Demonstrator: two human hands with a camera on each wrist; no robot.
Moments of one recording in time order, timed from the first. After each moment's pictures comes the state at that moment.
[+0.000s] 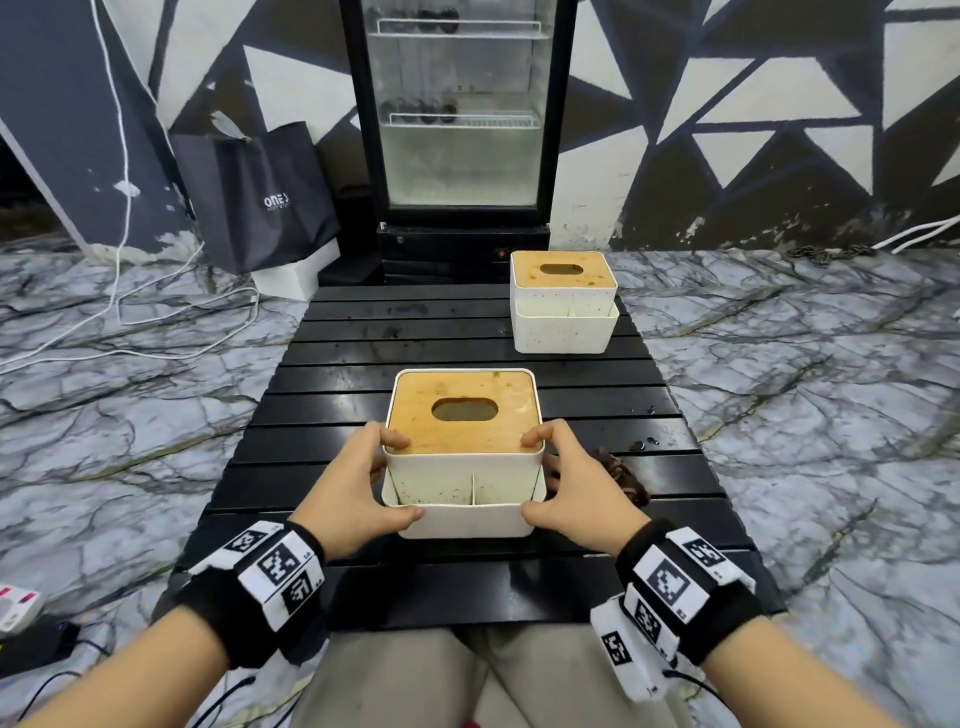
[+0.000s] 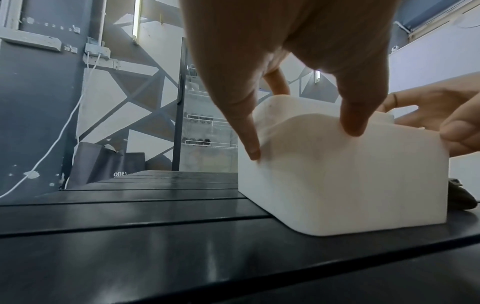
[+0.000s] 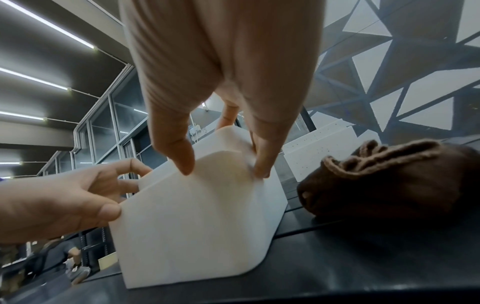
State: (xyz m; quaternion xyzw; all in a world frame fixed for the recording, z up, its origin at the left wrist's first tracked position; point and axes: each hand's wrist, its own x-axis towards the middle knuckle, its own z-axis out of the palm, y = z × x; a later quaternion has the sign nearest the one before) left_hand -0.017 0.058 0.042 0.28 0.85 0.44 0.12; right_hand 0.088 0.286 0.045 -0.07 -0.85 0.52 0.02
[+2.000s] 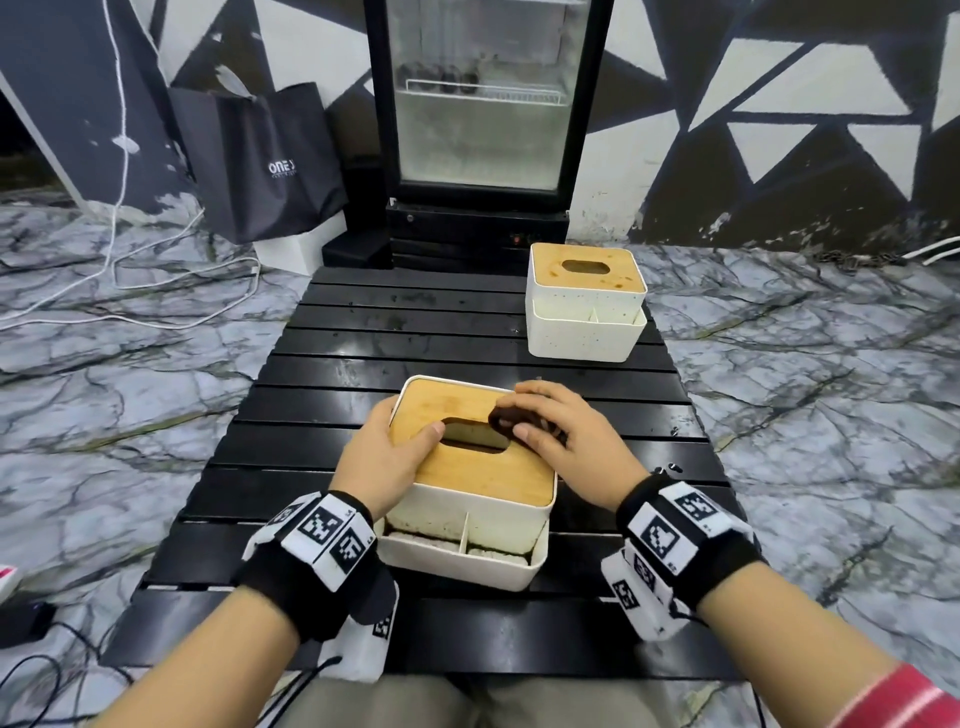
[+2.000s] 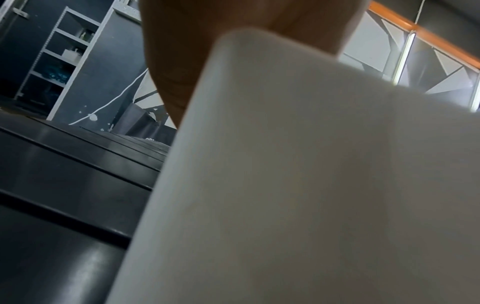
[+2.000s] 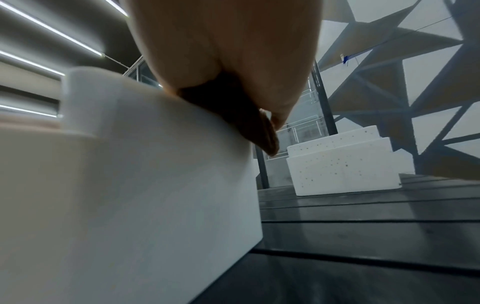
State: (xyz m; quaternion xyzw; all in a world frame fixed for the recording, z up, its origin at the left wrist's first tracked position) left_hand -0.047 0.113 0.052 0.07 0.86 0.50 0.10; right_hand 0.017 0.318 0.054 0.05 -0.92 0.37 0.10
